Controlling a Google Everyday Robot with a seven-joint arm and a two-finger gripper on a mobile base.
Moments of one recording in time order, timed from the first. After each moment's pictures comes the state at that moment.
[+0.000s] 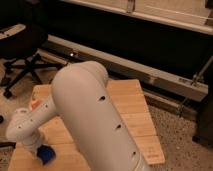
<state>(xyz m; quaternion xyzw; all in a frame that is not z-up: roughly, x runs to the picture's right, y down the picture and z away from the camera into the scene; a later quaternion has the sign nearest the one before) -0.350 0.304 0.748 -0.35 0.09 0.31 0.88</state>
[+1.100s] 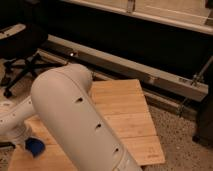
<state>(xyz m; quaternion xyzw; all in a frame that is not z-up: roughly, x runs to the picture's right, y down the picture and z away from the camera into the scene) -0.410 0.269 0.759 -0.33 0.09 0.27 0.90</state>
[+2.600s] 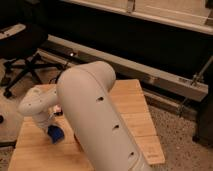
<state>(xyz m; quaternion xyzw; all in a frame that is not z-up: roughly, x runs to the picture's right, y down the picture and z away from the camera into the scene) -0.305 0.225 0.813 -0.32 0.15 0.36 0.86</state>
